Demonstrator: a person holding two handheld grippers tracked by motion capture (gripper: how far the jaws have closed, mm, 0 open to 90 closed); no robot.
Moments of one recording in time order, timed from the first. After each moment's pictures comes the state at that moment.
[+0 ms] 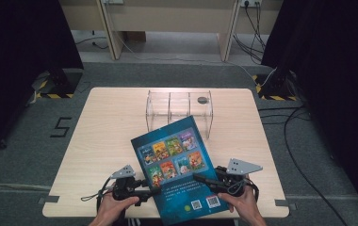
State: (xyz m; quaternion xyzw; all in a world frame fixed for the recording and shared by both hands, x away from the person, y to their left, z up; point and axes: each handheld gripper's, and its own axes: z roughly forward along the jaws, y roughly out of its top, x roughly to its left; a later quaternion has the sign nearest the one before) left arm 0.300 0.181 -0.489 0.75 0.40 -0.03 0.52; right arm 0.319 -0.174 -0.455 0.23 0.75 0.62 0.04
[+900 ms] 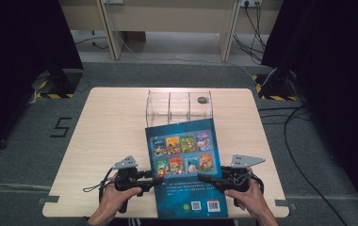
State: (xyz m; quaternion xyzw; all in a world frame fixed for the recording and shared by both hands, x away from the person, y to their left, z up) left arm 0.318 0.173 -0.472 0.76 0.40 -0.01 0.52; right arm 0.332 -0.191 -0.455 0.25 0.77 0.59 -0.04
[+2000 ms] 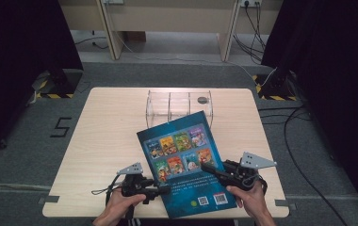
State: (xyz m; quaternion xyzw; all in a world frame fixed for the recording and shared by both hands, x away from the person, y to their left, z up) left arm 0.311 0.159 -0.491 0.75 0.35 -0.09 0.56; right arm 0.326 -0.196 -0.436 0.25 0.70 0.67 0.03
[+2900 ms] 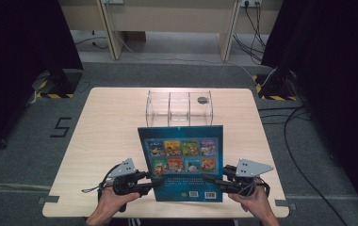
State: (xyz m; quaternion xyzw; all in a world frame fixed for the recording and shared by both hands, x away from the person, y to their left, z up) left arm 0.304 0.174 -0.471 0.77 0.32 0.03 0.55; right arm 0.317 -0.199 -0.442 0.17 0.78 0.60 0.08
